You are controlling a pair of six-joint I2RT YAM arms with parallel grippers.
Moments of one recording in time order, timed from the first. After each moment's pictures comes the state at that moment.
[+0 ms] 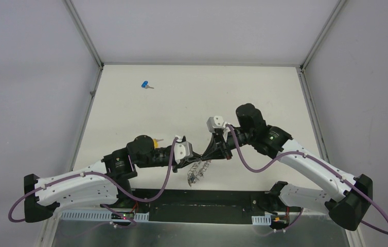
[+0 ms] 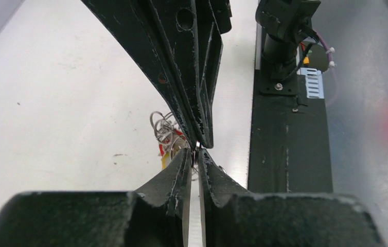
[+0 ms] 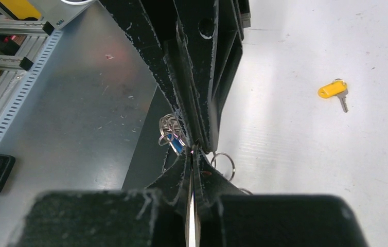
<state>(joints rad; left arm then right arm) -1.17 0.75 0.67 -0.02 0.22 0.13 0.82 1.08 0.94 -0.38 -1.00 -0.27</state>
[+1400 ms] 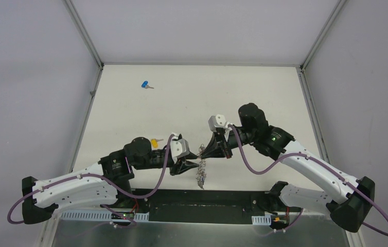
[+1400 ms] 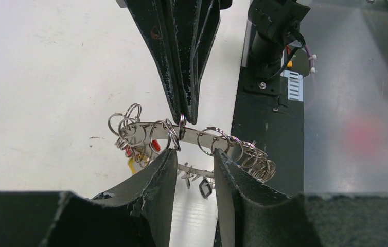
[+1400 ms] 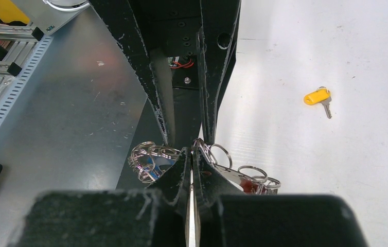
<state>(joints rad) -1.17 0.70 0.65 -0.06 0.20 -0.01 0.83 1.05 0.94 -0.34 -0.97 -0.25</state>
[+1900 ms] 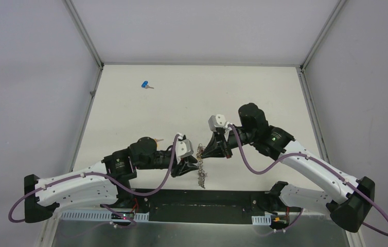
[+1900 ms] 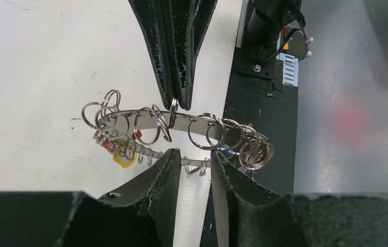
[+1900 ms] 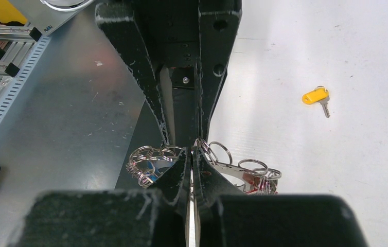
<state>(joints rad) -1.17 0.73 0.65 -0.11 0.21 -0.05 0.83 1.05 0.94 -0.34 -0.97 -0.25</state>
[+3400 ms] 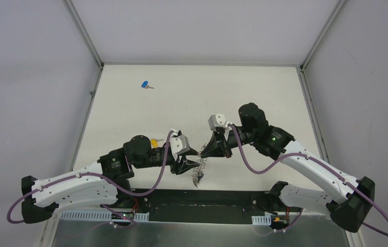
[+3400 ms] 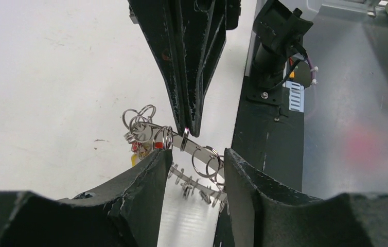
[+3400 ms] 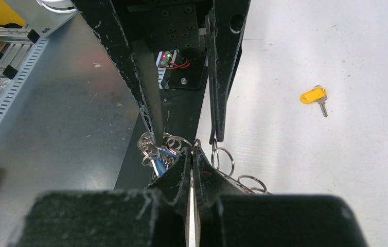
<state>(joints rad) -1.17 0.72 0.69 -0.08 0.18 -0.03 0.83 1.05 0.94 -0.33 -0.96 -0.24</state>
